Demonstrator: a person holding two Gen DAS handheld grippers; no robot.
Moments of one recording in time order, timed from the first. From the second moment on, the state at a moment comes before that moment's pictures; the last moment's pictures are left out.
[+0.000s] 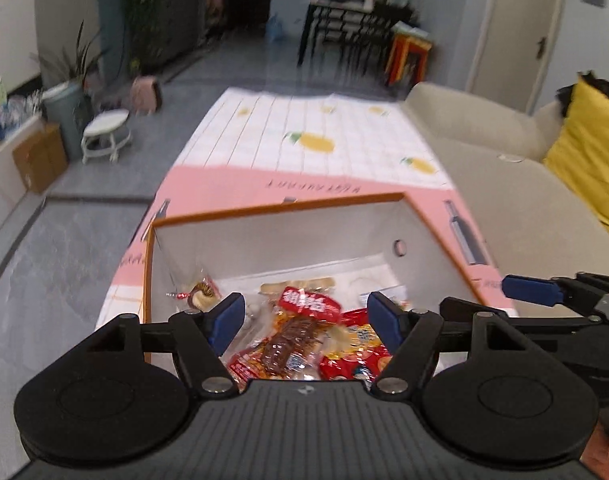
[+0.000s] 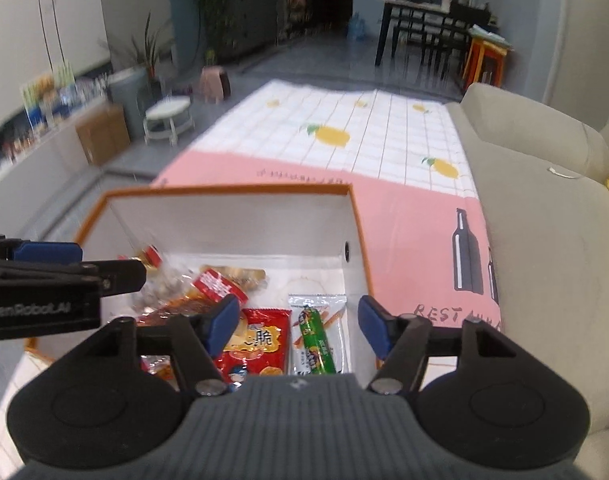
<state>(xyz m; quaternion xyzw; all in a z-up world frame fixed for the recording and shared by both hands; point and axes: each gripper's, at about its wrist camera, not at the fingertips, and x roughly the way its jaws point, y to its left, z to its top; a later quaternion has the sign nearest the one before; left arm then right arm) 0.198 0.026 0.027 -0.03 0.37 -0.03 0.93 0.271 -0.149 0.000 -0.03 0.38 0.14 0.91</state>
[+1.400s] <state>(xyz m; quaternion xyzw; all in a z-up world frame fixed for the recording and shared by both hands) 0.125 0.004 -0.105 0.03 0.45 -0.08 0.89 0.167 -0.206 -0.123 -0.04 0.40 0.12 0.91</state>
